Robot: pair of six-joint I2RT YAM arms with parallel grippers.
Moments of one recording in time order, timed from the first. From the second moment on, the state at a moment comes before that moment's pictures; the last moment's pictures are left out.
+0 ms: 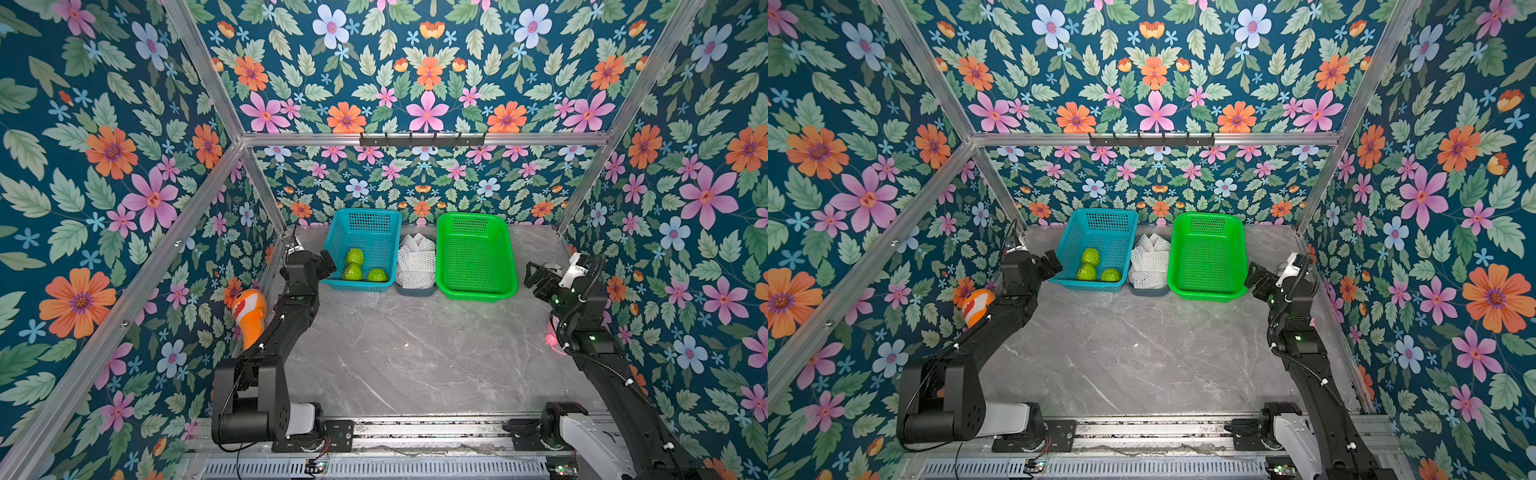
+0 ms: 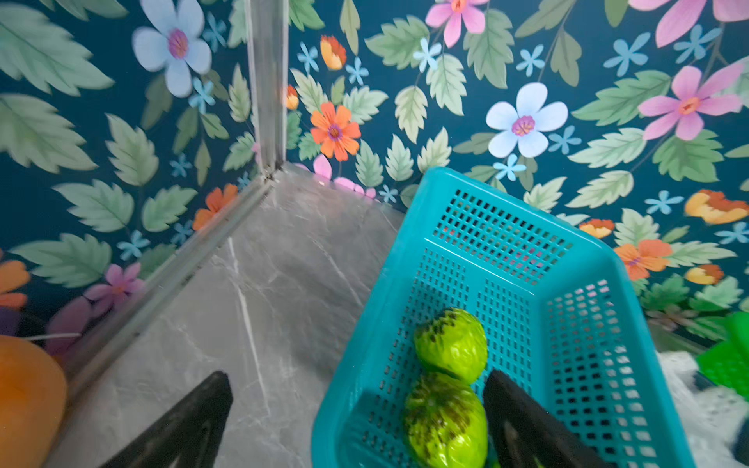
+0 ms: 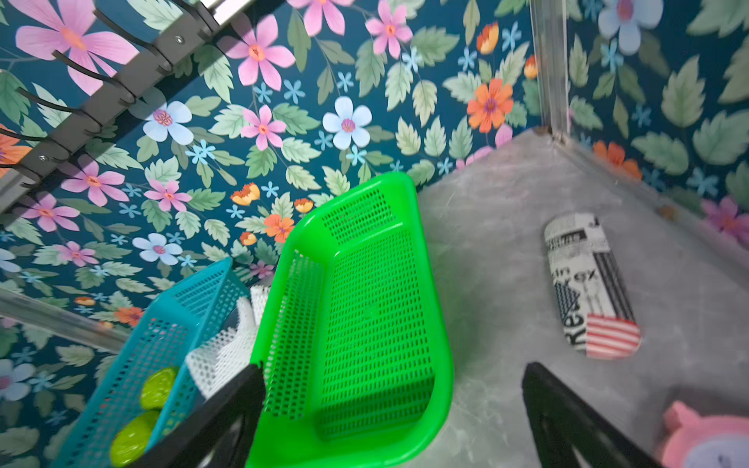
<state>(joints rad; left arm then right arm) -0.03 1.39 0.85 0.14 -0.12 -0.37 -0.02 0.88 0.67 -0.09 -0.07 0.58</state>
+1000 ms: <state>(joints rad) -0.22 2.21 1.94 -0.78 -0.18 -0.38 0.23 1.11 1.01 -0.61 -0.23 0.58</state>
